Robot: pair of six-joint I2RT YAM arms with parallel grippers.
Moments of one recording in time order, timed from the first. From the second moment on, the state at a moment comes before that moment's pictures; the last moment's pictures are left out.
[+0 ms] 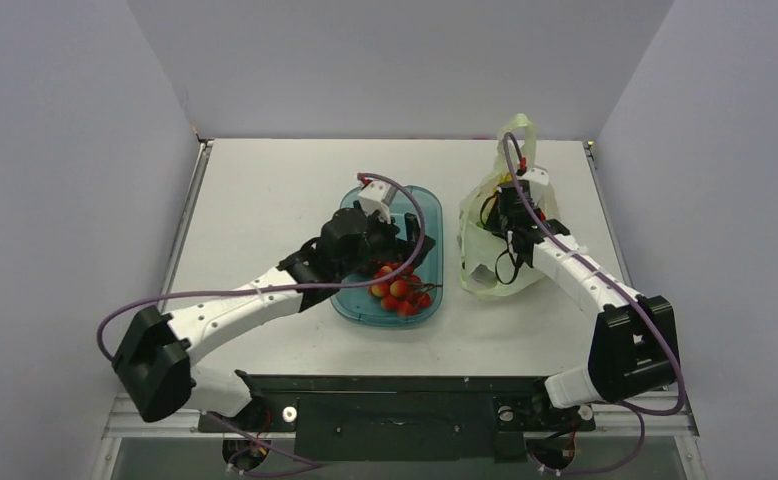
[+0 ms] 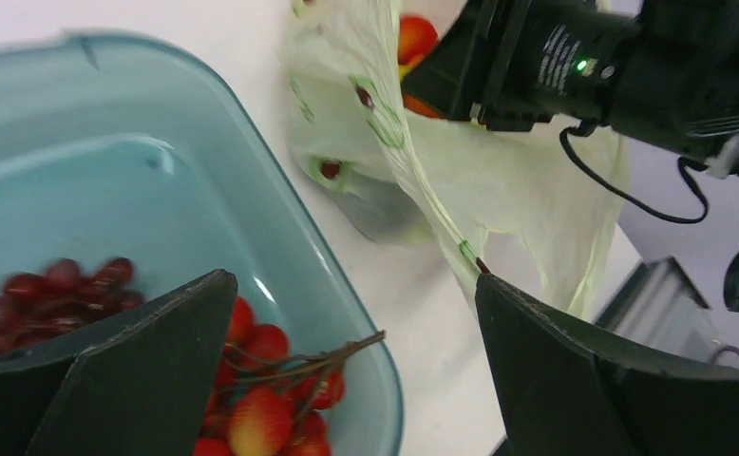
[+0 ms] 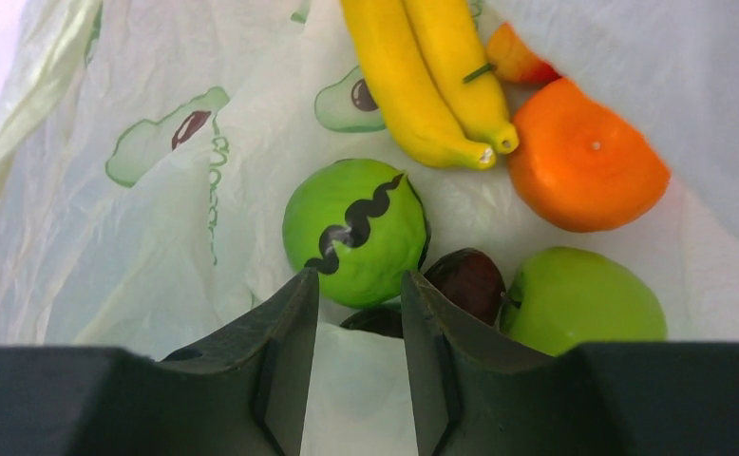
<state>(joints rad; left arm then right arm) -0.86 1.30 0.99 0.10 -0.12 -0.41 0.28 1.44 1.00 -0.29 0.36 0.48</state>
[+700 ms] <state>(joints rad) -0.89 1.90 1.07 0.56 0.34 -1.05 0.23 1.34 0.86 -0.26 0.18 0.53</state>
